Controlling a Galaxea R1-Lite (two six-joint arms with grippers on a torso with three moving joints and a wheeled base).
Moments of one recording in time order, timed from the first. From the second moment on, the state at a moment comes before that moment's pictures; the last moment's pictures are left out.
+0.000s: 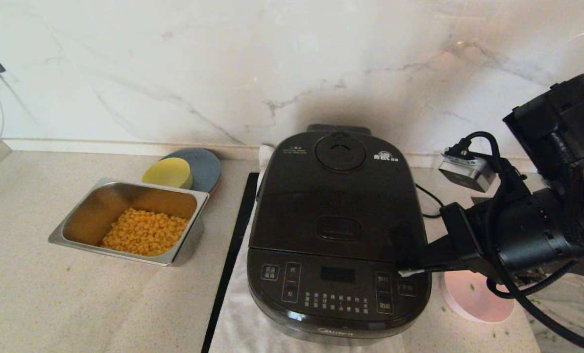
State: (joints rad) left arm -0.02 0.00 0.00 -0.01 0.00 0.02; right arm 0.58 1.52 -1.33 0.59 0.39 0.65
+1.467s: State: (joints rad) left arm -0.02 0.00 0.00 -0.01 0.00 0.02; right arm 0.58 1.52 -1.26 0.59 0.40 0.65
